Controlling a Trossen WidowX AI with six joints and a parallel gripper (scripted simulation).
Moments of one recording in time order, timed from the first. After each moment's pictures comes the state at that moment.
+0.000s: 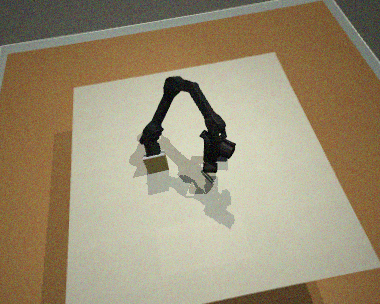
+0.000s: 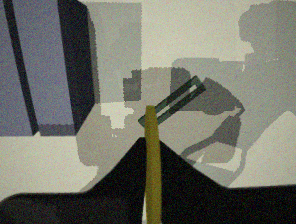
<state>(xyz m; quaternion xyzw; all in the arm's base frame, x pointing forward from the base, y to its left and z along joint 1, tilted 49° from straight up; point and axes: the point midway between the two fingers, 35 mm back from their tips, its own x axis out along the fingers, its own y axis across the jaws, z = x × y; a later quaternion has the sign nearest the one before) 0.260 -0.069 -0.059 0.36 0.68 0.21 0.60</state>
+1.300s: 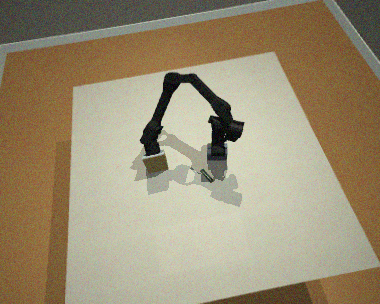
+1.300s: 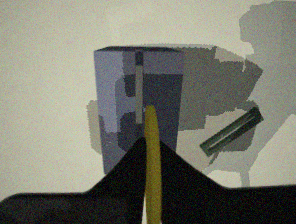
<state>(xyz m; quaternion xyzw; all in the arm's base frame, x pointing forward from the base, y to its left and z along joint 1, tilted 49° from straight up) 0.315 -0.021 -0.009 0.36 0.68 0.21 0.60</state>
